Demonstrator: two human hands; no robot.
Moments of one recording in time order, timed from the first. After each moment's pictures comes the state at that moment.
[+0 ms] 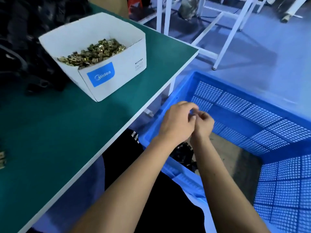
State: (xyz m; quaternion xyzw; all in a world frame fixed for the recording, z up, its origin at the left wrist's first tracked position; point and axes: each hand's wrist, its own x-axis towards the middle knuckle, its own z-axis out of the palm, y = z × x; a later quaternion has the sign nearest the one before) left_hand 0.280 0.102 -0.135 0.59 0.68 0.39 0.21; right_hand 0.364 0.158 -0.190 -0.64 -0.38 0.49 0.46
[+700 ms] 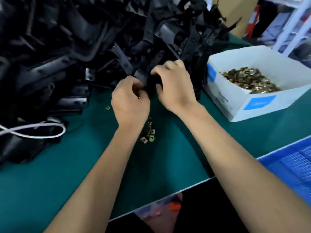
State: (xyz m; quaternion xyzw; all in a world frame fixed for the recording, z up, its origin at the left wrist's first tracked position) left_hand -0.012 -0.140 -0.051 0.16 0.85 0.47 -0.18; right_hand 0.022 -0.005 -0.030 -0.09 -0.96 0.12 0.24
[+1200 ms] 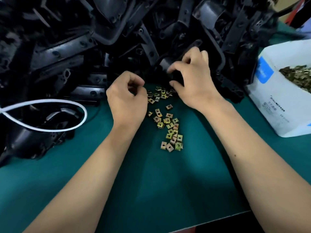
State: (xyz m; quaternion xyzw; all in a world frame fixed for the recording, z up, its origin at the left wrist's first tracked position) left_hand -0.060 -0.188 -0.073 0.13 0.83 0.51 -0.18; right_hand -0.036 -0.002 -0.065 -0.05 -0.96 0.16 0.22
